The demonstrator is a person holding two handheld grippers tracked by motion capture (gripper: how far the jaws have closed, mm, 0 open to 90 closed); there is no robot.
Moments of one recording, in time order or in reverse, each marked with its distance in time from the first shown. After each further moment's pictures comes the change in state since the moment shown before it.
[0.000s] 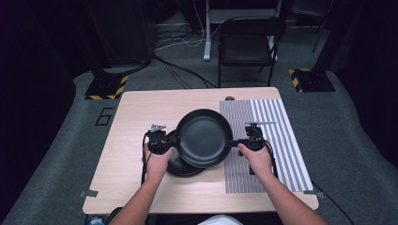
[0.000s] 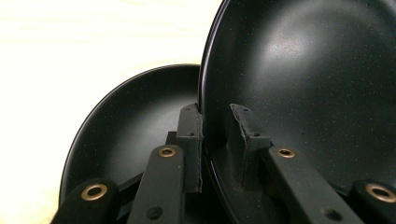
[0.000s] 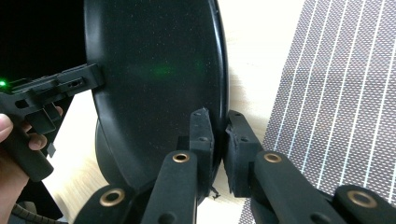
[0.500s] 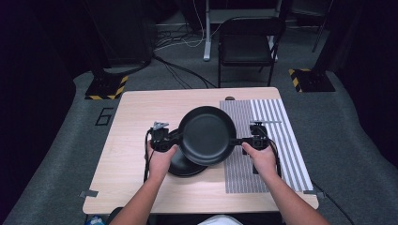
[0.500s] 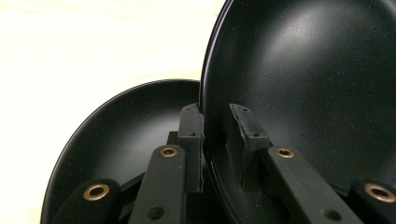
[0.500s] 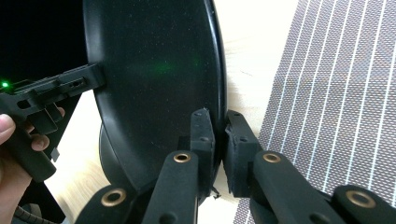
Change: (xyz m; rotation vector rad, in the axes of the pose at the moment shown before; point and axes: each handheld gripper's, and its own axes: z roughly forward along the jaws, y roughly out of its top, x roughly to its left) left arm -0.012 0.009 0.001 -0.019 -0.011 0.014; right arm -0.003 0.003 -0.014 -0.028 0.004 0.001
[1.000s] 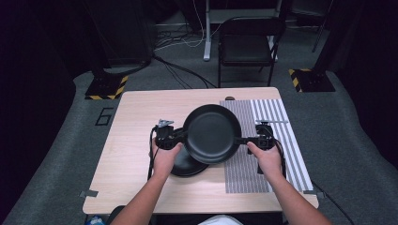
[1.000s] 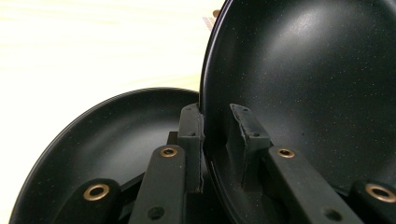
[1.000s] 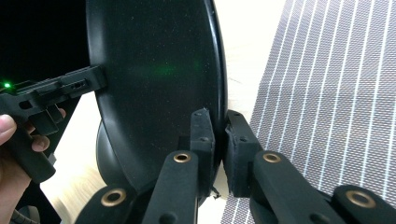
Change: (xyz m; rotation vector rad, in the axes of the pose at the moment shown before) left arm -0.014 0.007 0.008 0.002 -0.022 0.014; right arm -0.006 0.001 -0.016 -0.036 -0.014 -0.002
